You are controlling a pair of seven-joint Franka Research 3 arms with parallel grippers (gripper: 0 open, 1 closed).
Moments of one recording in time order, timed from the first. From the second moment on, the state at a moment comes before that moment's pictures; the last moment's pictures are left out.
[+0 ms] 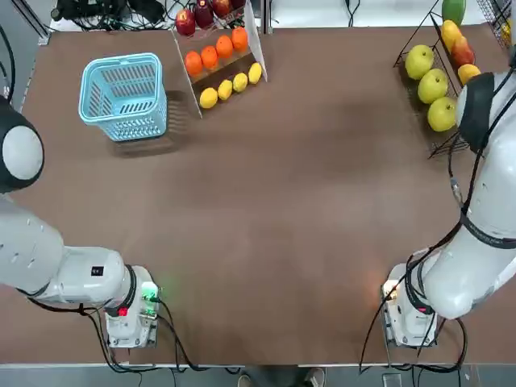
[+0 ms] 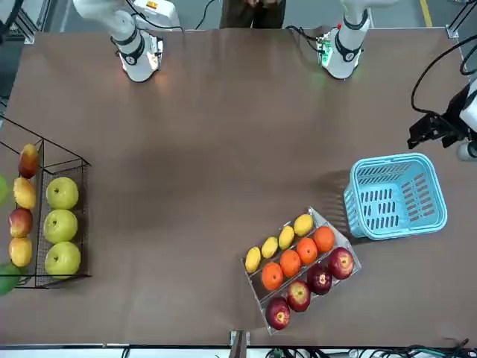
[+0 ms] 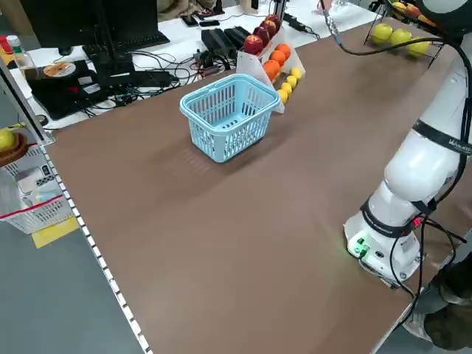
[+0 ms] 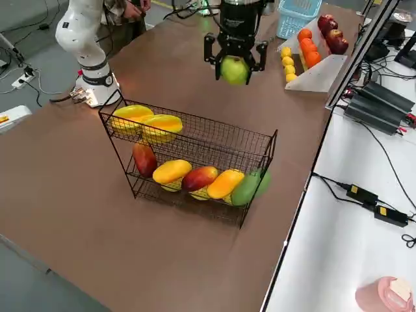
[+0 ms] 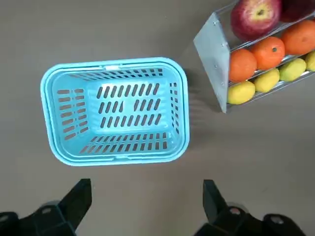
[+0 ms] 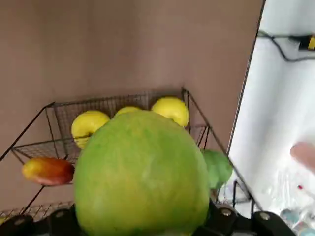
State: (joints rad) left arm -0.02 0.10 -0.04 -1.44 0.01 1.53 -0.08; right arm 0.43 0.47 -0.90 -1.13 0.24 1.62 -2.02
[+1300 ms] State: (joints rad) left arm -0.02 0.10 -0.07 -1.43 0.01 1.54 -0.08; right arm 0.26 0.59 -0.87 -1.08 0.16 1.82 -1.93
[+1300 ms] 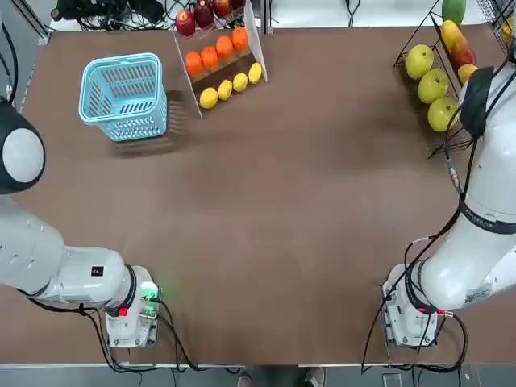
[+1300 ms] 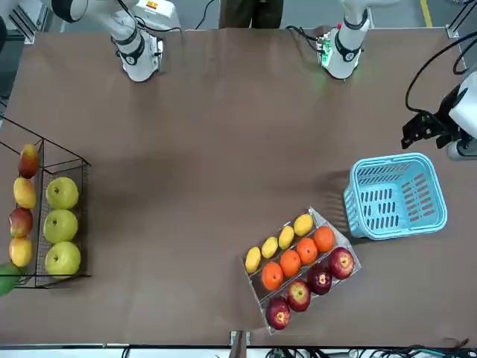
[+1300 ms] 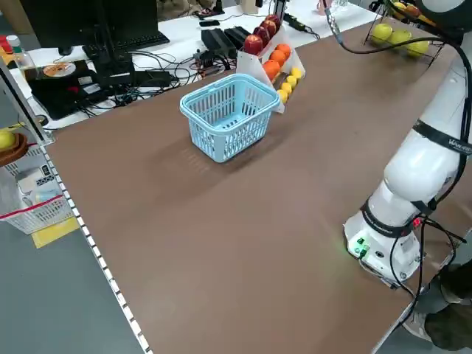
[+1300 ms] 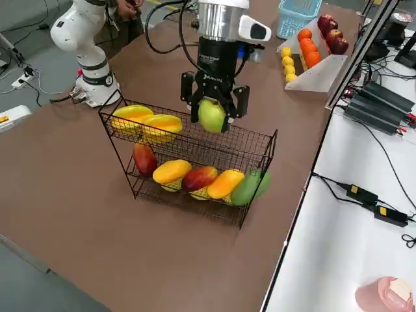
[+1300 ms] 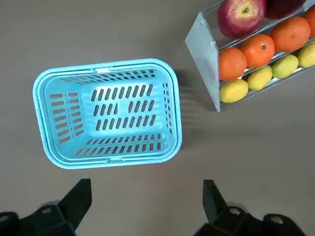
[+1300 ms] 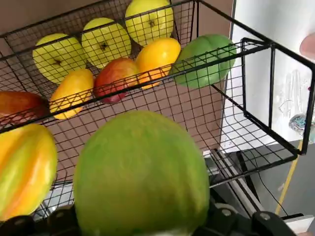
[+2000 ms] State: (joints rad) left arm -0.01 0.10 -0.07 -1.43 0.01 1.56 -0.08; right arm 0.24 0.62 -0.86 -1.08 0.16 1.86 -1.92
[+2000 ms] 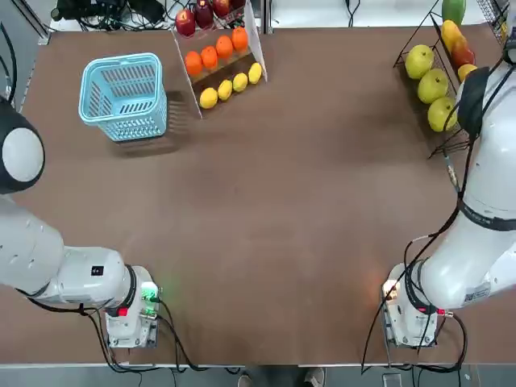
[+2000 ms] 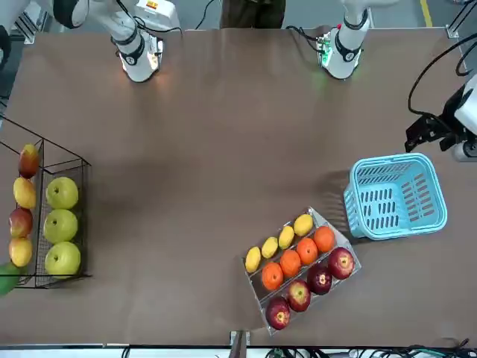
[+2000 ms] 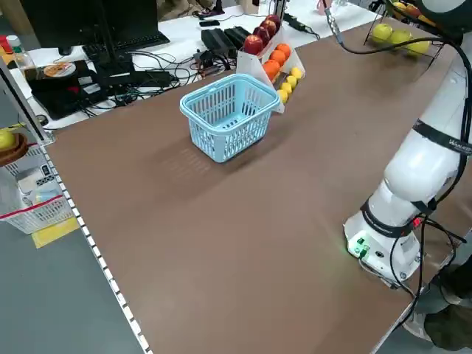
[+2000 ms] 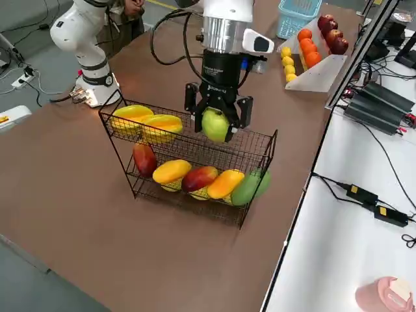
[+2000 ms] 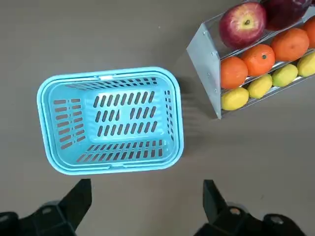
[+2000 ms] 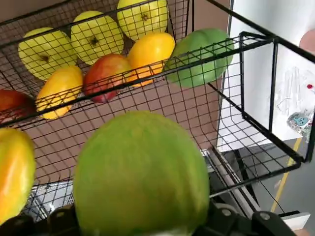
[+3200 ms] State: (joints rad) left arm -0.01 0.10 -0.07 -1.43 0.01 1.57 -0.08; right arm 0.24 0.61 -0.86 -1.05 0.17 1.76 -1.70
